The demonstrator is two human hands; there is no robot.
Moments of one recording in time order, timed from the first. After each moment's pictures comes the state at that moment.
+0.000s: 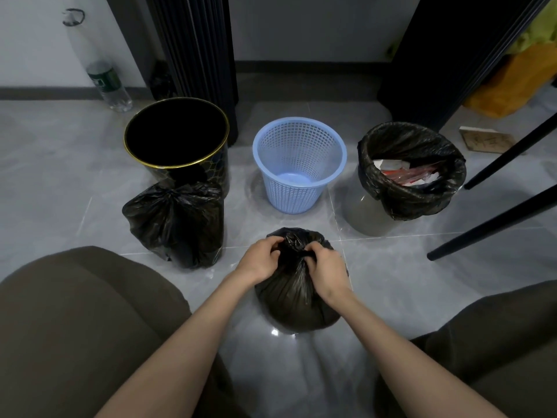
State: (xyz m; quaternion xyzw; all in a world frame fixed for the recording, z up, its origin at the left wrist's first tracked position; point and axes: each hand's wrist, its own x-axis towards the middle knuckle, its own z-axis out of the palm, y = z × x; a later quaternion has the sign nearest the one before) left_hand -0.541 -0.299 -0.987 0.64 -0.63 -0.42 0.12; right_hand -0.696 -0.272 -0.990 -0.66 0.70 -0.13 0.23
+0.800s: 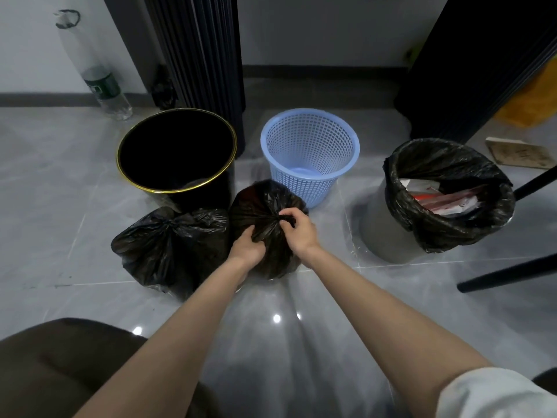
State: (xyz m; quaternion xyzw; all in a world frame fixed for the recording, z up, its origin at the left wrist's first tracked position) left_hand -0.500 -0.397 -1.003 0.73 -0.40 -0.51 0.20; right_hand -0.620 -0.424 -1.006 -0.52 0.68 -0.29 0.43
